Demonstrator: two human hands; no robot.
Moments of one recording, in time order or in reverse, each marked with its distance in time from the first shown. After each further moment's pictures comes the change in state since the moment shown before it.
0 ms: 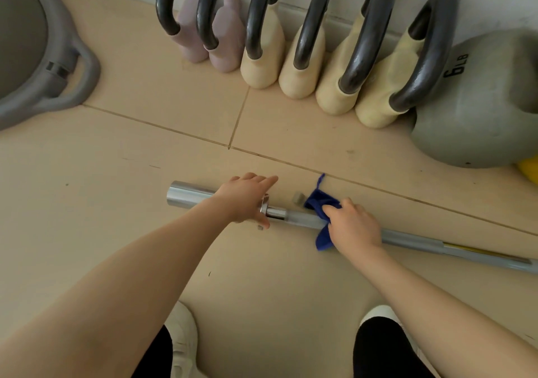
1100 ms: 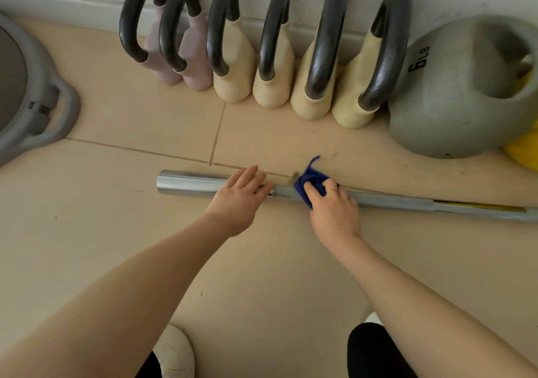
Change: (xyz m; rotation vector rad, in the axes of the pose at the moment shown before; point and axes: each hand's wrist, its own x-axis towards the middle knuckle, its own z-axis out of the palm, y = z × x) left_hand 0.013 0.017 0.005 0.337 0.272 0.096; right_hand 0.022 -0.002 -0.005 0.135 0.273 0.004
